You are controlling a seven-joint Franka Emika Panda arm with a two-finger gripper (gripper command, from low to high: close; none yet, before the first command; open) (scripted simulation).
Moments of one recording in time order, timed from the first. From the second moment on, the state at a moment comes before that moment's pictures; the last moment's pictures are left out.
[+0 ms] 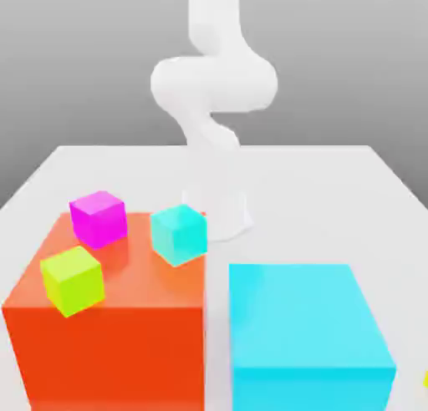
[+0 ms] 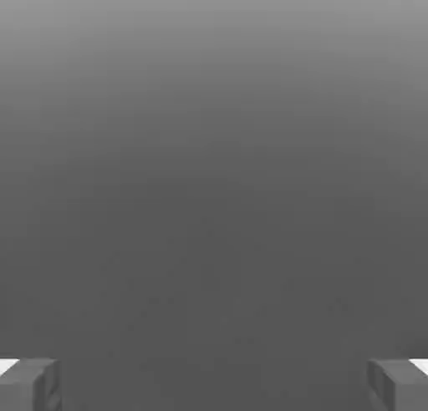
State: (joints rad) arm 0.06 -0.71 -0.01 -2.29 0.00 2.32 0.70
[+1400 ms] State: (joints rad) arm 0.54 0.60 0.09 -2.10 -0.12 2.69 -0.56
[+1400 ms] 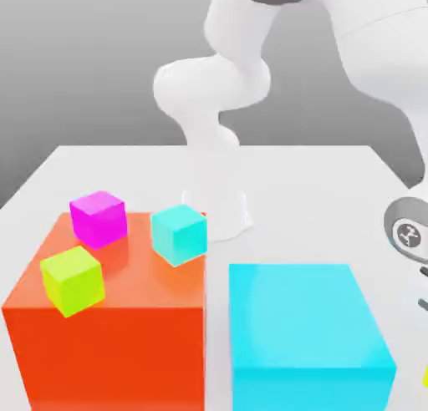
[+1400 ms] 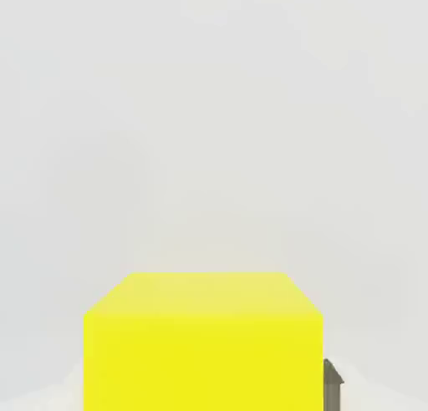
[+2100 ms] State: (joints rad) arm 0.18 -0.11 -0.12 -2.33 -0.09 2.24 -0.38
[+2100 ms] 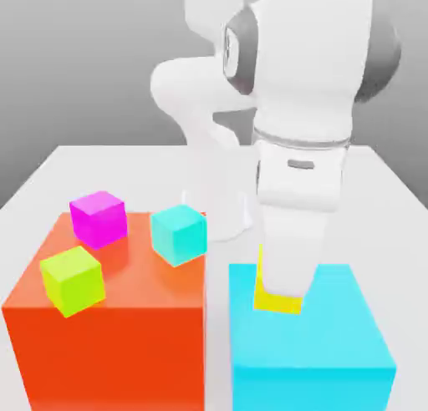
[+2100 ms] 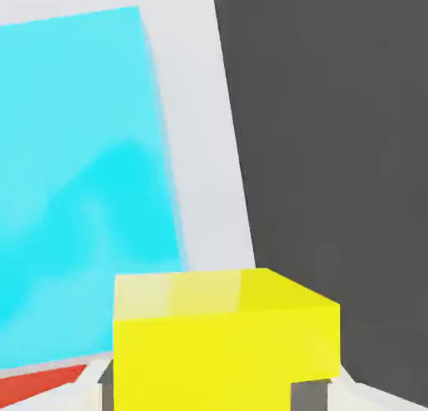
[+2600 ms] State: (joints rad) arm -0.09 -0.45 -0.31 -2.57 -0.15 2.12 -0.20
